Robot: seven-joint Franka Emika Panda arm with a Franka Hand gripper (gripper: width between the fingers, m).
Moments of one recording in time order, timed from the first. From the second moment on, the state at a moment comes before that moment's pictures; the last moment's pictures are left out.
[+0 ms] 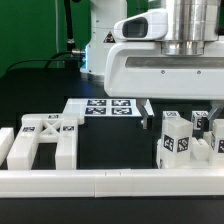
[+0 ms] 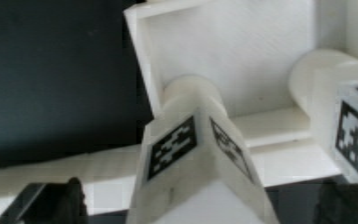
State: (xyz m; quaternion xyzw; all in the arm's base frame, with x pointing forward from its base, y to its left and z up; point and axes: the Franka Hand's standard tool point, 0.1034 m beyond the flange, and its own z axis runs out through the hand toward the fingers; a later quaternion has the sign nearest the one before) arm 0.640 0.052 0.079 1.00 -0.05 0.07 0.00
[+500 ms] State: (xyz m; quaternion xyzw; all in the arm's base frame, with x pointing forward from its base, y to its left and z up) arm 0.640 0.054 0.078 0.99 0.12 0.07 0.02
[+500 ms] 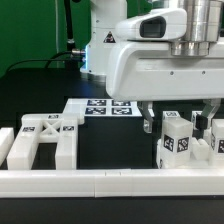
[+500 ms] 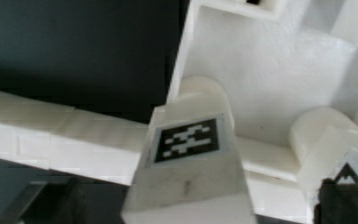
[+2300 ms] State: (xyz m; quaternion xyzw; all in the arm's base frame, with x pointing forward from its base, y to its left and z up) arm 0.642 0.056 0.076 0.92 -0.38 0.07 -0.01
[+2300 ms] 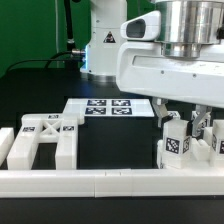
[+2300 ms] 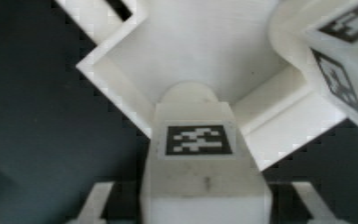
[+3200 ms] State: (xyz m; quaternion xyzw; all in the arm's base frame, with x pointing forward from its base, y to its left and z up) arm 0.643 0.054 0.077 0.98 -0.17 0.07 0.00
